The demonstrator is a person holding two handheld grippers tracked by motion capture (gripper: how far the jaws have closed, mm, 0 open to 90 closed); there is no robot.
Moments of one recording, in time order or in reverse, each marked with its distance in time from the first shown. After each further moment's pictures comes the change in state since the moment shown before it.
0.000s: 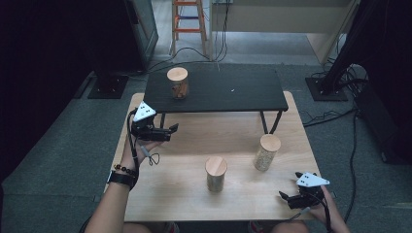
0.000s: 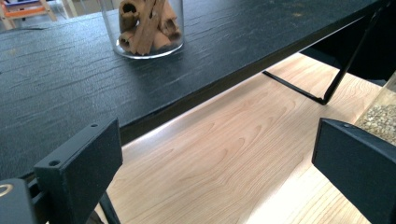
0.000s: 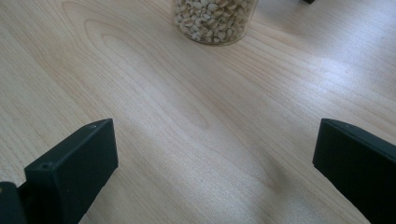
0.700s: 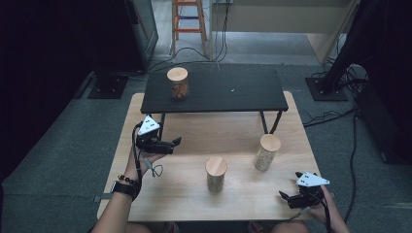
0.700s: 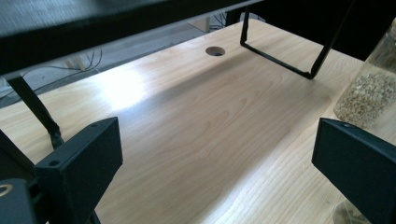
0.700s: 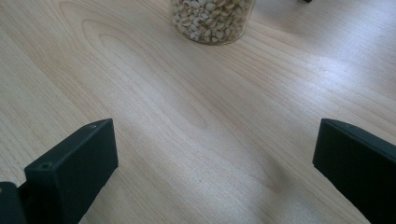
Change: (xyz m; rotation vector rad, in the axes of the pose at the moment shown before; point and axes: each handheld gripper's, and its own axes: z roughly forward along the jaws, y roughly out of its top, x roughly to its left) left arm -0.004 -0.041 0.011 0.030 -0.054 -0.015; right arm 0.000 0.000 0.000 0.002 -0.004 0.009
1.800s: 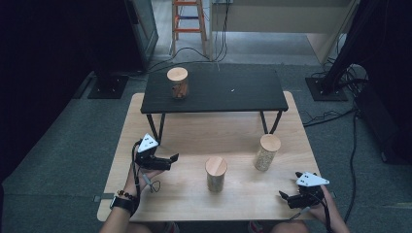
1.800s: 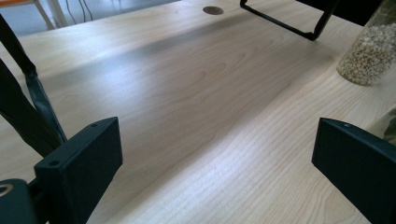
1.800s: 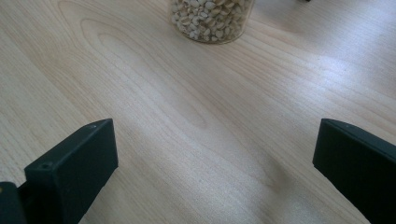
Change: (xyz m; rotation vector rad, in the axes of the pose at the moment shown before) left arm 0.000 -0.058 0.002 0.052 -0.018 -0.046; right arm 0.000 0.001 0.001 0.003 -0.002 0.000
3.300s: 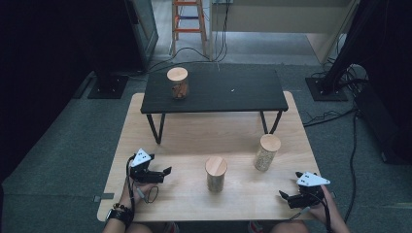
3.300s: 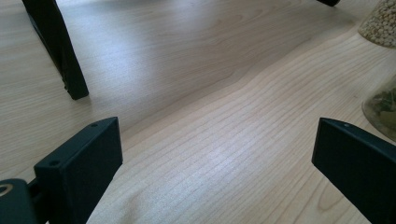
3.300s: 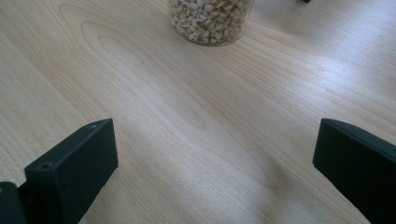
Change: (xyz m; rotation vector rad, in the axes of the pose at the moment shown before) left arm 0.016 -0.061 -0.006 0.014 0.002 -0.063; right arm -0.001 -0.001 0.000 -0.006 0.002 0.007
